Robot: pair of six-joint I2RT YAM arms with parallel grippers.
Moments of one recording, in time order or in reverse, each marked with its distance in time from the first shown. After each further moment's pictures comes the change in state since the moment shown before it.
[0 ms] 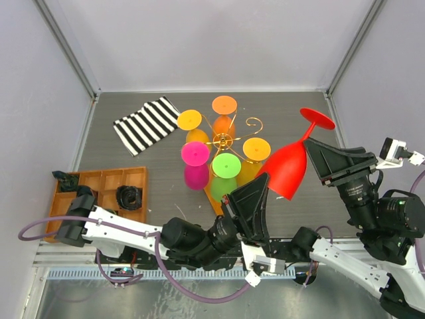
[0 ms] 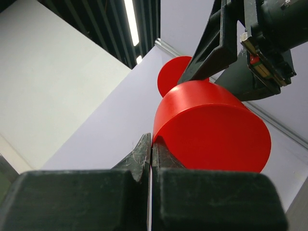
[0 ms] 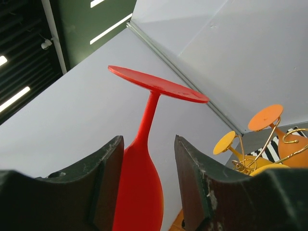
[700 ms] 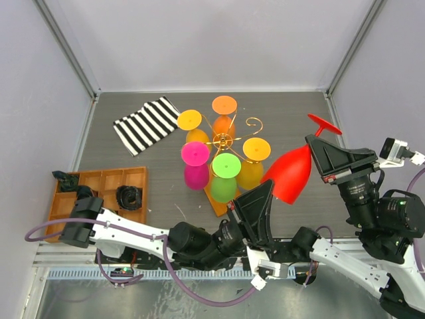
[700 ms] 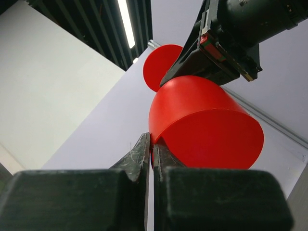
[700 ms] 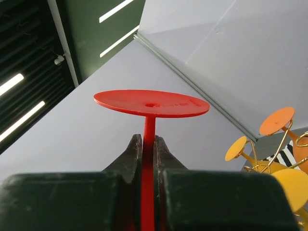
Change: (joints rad) left arm -0.002 0.039 -0.037 0.042 0.007 0.003; right arm -0.001 0.000 -0.014 0.040 0.028 0.062
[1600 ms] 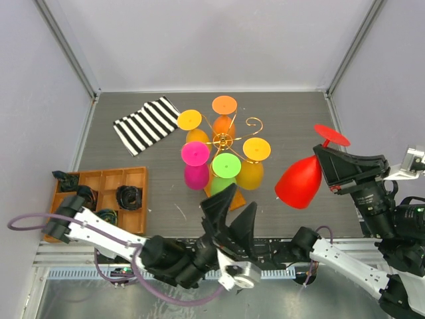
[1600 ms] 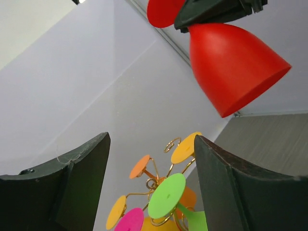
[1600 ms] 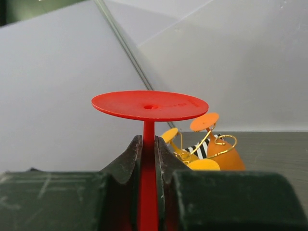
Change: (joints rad) left arm -0.155 -0.129 -0.093 -0.050 -0.351 -0.218; right arm 0.000 -0.028 0.128 -0.241 -0.007 -0.384
